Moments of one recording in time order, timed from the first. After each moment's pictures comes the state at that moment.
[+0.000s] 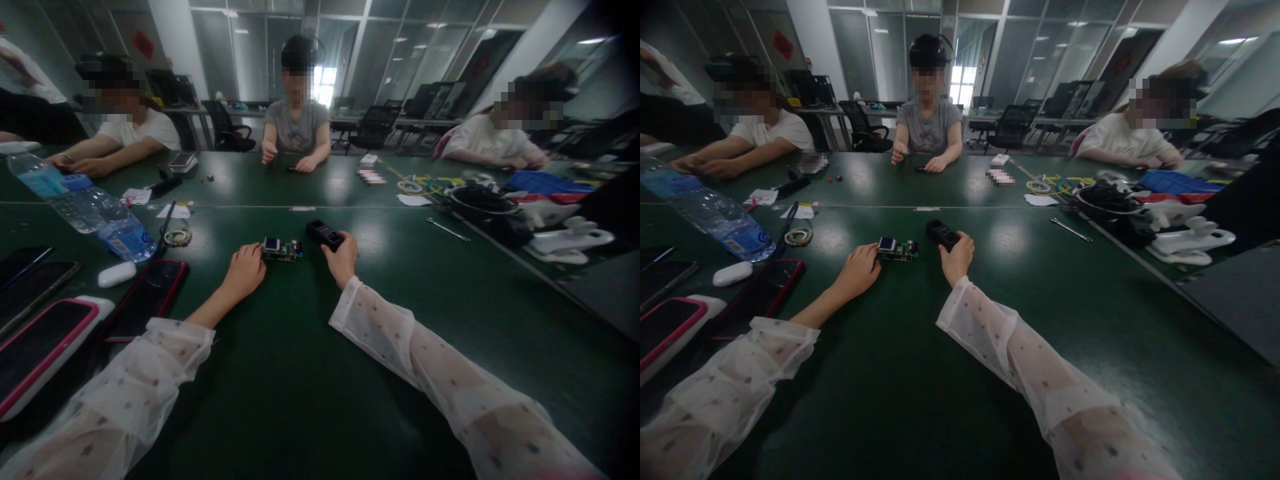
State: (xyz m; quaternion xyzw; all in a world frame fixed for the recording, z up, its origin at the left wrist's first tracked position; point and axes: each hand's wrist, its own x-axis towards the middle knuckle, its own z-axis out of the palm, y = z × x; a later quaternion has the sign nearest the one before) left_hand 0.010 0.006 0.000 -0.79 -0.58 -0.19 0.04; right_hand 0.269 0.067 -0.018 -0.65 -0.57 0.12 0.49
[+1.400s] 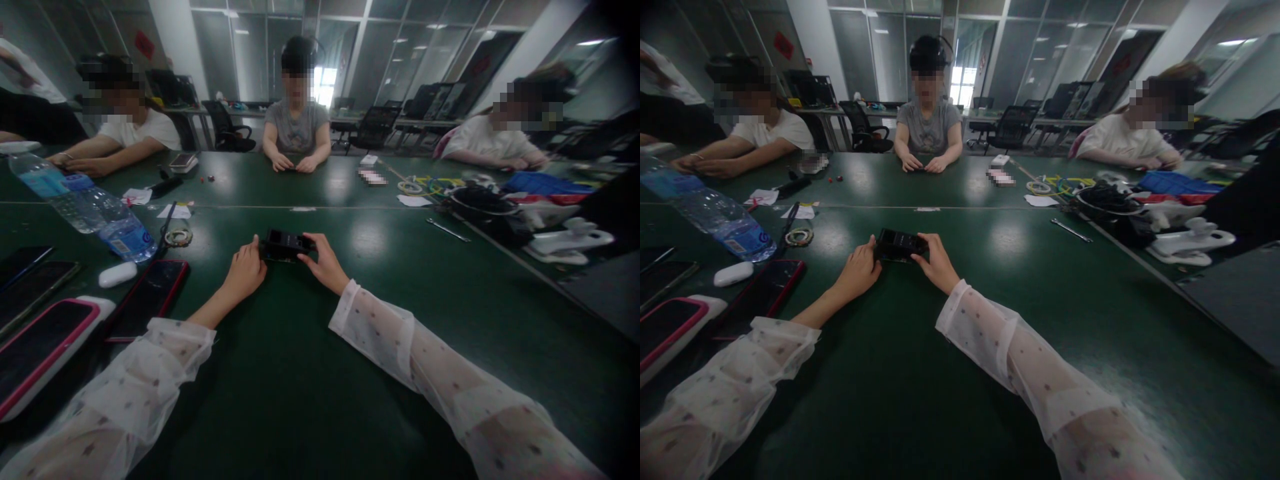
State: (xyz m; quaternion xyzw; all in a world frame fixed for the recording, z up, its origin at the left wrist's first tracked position) left_hand 0.010 0.009 -0.007 -0.78 -0.59 -0.21 0.06; right_hand 0.250 0.049 -0.003 -0.35 -0.80 0.18 0.45
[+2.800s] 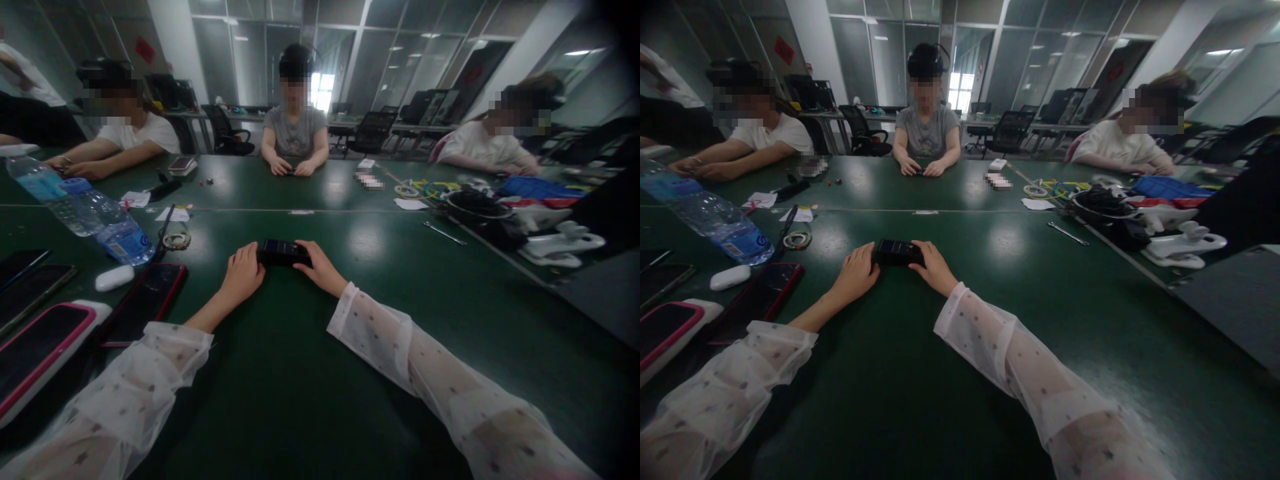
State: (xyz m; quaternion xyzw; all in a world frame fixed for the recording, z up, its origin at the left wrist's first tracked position) left_hand 0.013 0.004 0.002 -0.77 -0.60 -0.21 0.05; right_hand 0.254 0.053 -0.006 -0.37 -0.84 0.19 0.36
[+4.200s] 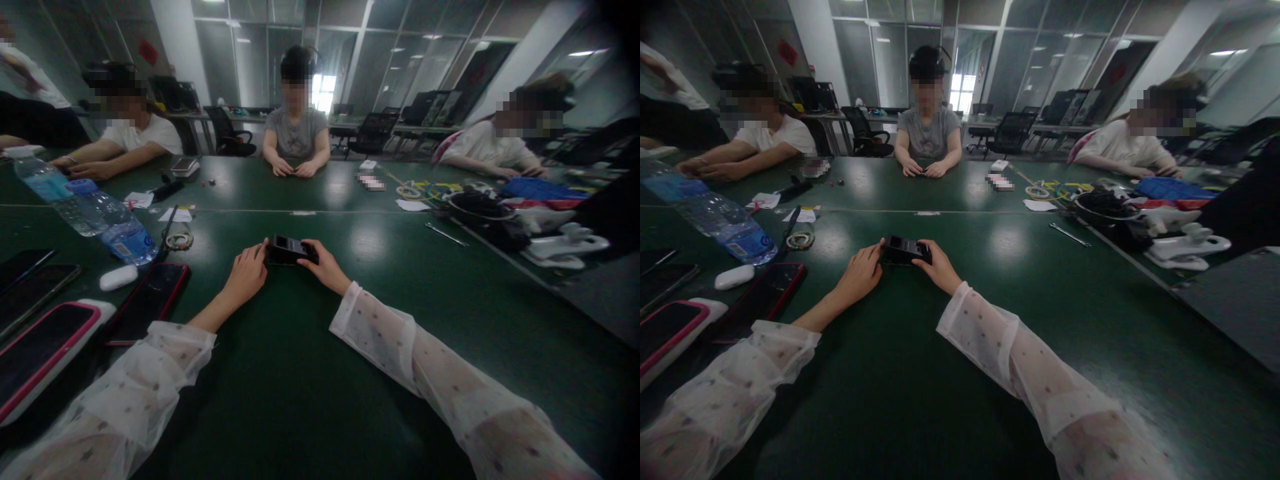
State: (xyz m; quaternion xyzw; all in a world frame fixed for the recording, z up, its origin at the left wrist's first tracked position) left_hand 0.013 0.005 0.002 -0.79 -0.57 -0.20 0.05; right_hand 0.255 0.058 -0.006 -0.38 -0.78 0.28 0.42
